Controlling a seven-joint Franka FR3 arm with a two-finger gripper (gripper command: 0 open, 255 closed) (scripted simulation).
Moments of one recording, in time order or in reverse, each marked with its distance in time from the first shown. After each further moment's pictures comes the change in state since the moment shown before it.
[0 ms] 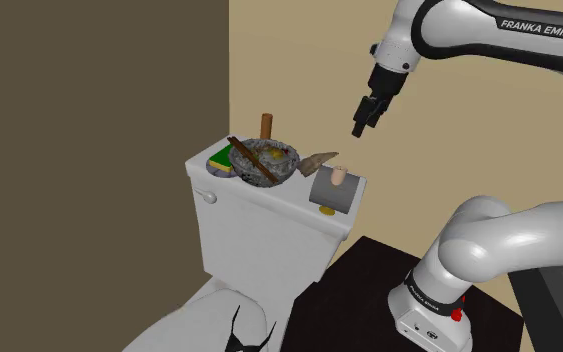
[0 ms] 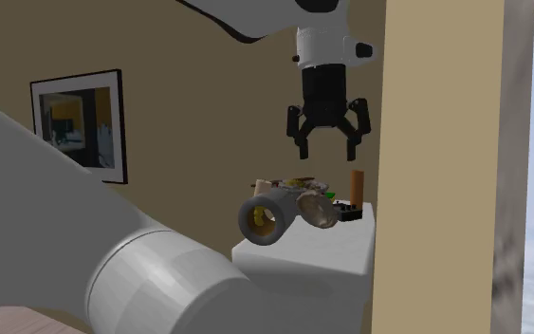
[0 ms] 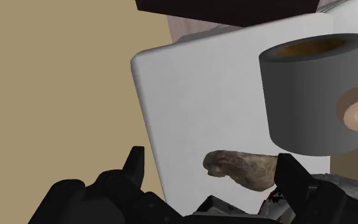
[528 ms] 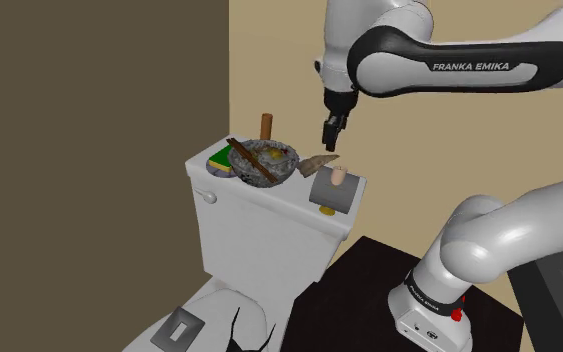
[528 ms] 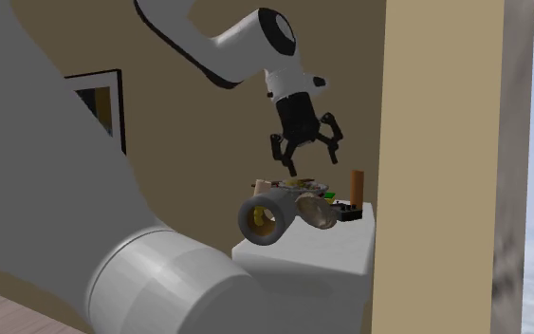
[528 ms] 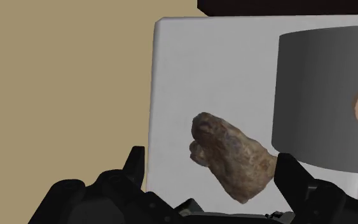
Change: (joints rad) arm 0.044 0.228 0.253 0.087 -0.203 0.013 0.030
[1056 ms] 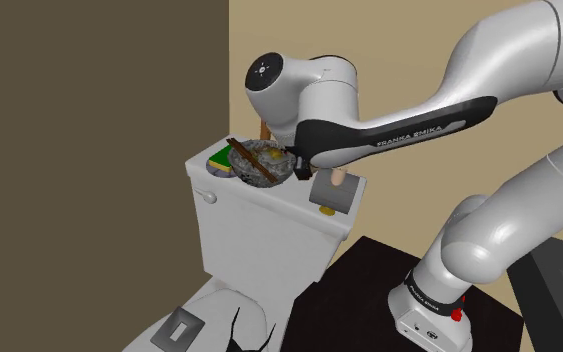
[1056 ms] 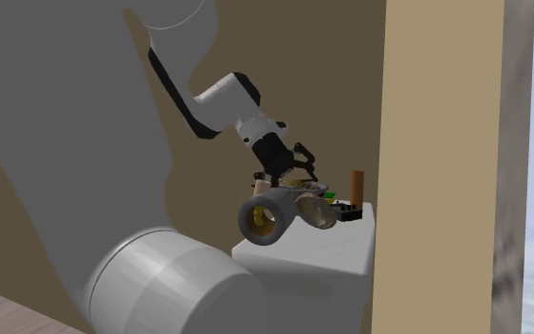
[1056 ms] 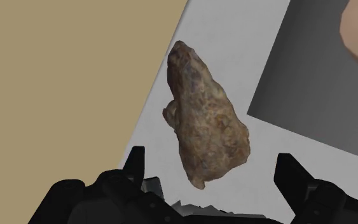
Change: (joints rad) arm 0.023 0.288 0.274 0.046 -0.303 -0.029 0.099
